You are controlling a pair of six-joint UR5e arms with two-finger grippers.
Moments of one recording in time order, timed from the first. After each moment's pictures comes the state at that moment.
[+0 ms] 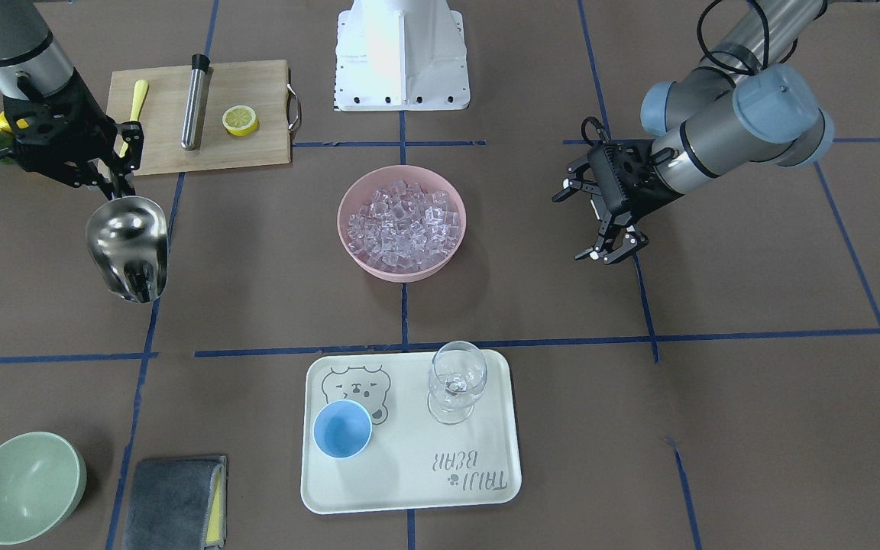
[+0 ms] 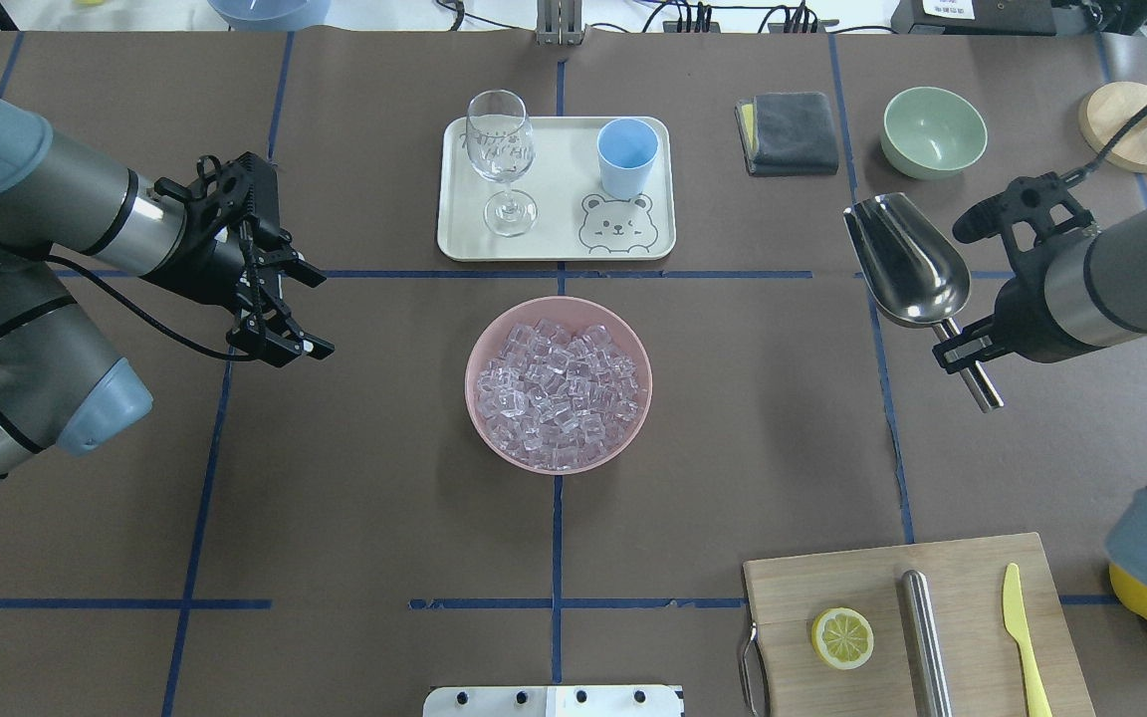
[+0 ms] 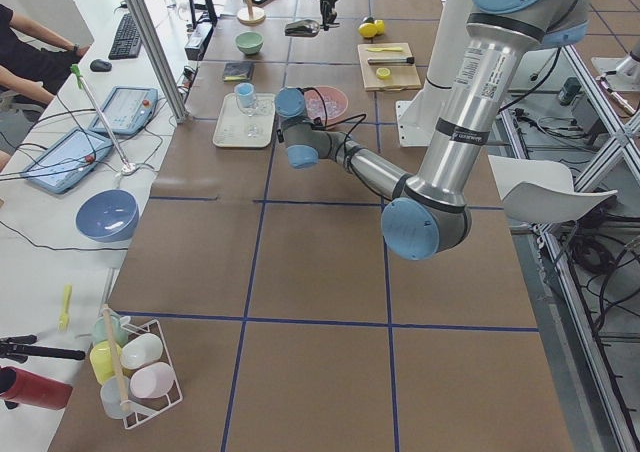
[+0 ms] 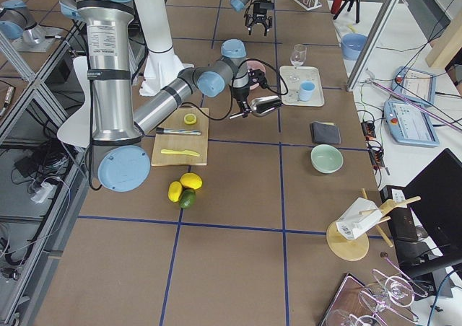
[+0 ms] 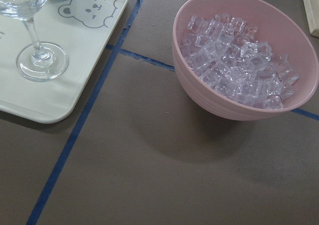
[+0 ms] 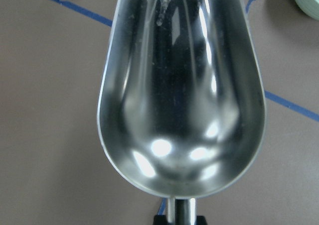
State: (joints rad) left arm -0.84 -1.93 -1.63 -2.38 -2.38 -0.04; right arm 0.78 -1.47 2.18 -1.61 1.93 0.54
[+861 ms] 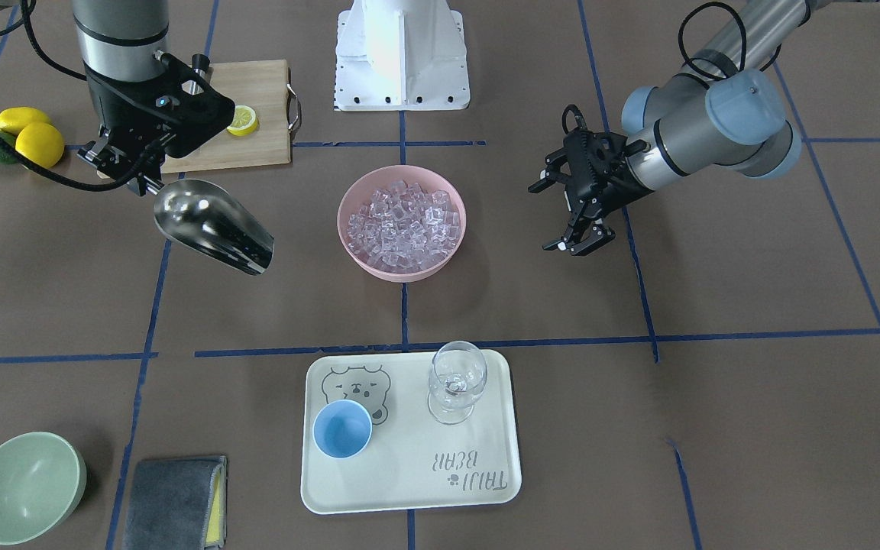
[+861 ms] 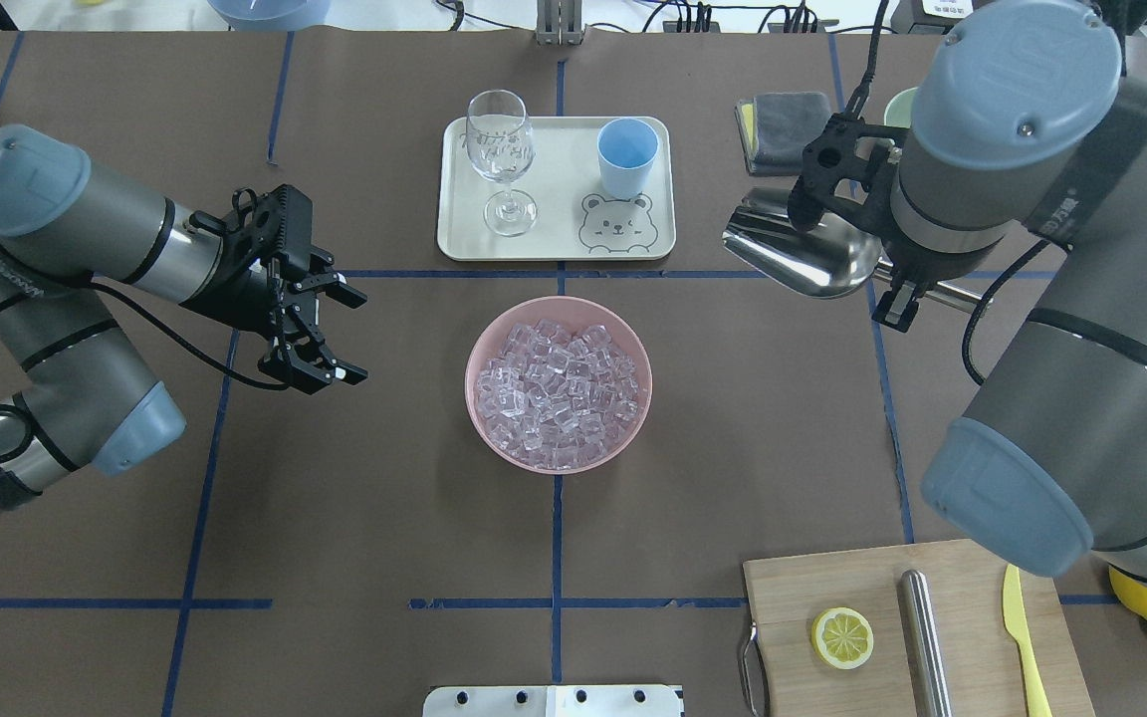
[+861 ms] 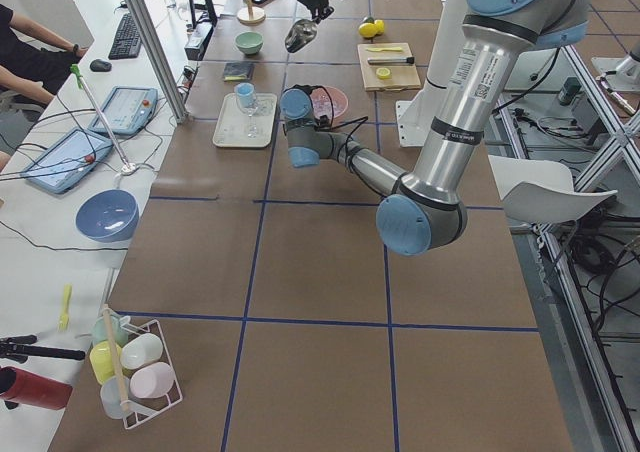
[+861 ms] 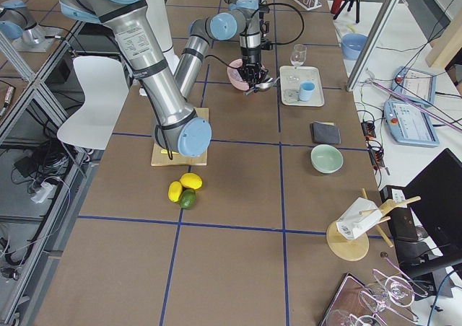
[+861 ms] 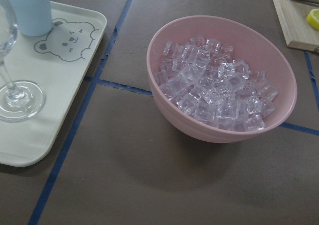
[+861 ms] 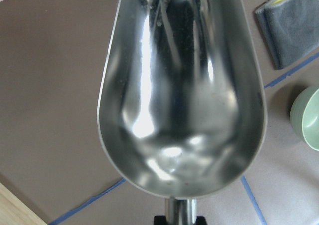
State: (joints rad) left arm -0.77 -1.95 -1.58 -2.51 -2.36 -0.03; right arm 0.74 -1.01 2.16 -2.28 1.76 -0.12
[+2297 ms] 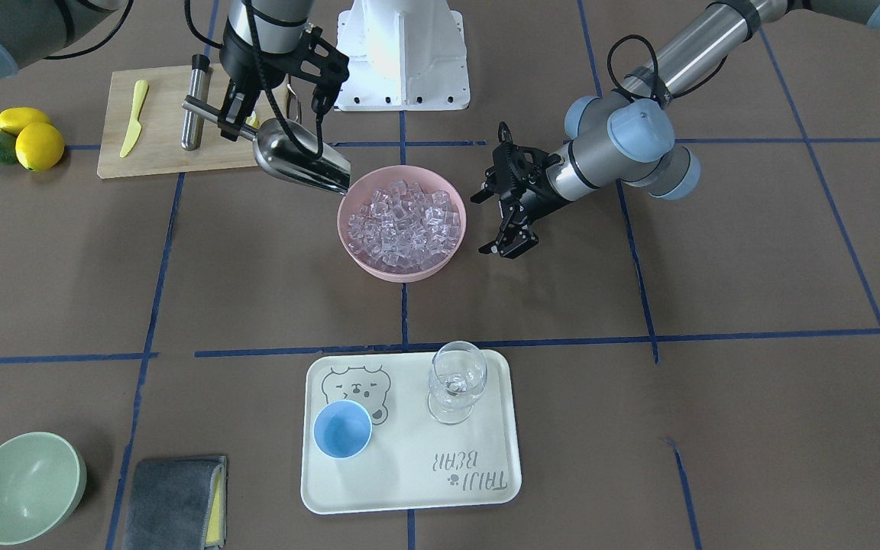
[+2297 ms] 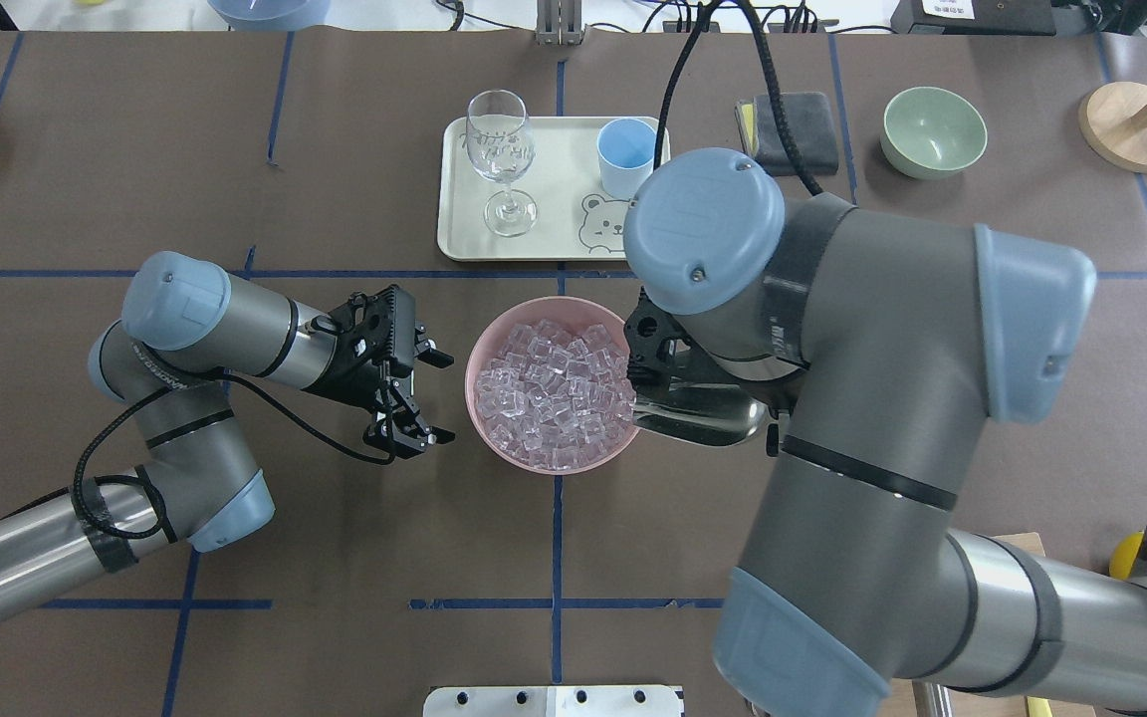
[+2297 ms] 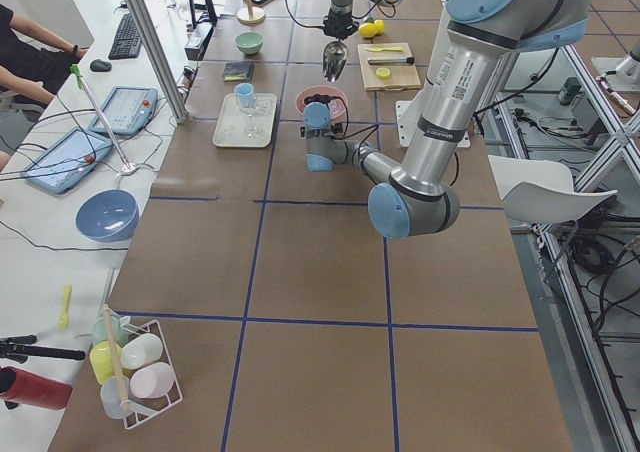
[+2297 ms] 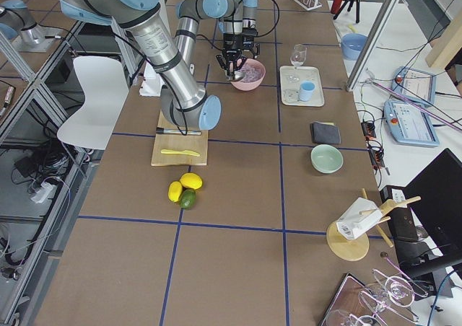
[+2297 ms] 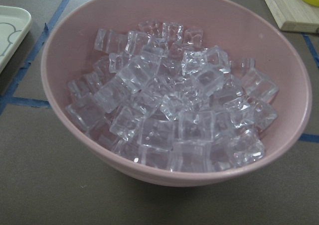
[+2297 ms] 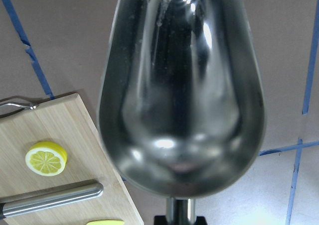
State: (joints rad) left arm -0.59 -2.04 -1.40 -2.69 -2.17 -0.03; right arm 0.51 -0.75 2.02 -2.62 1.71 -0.29
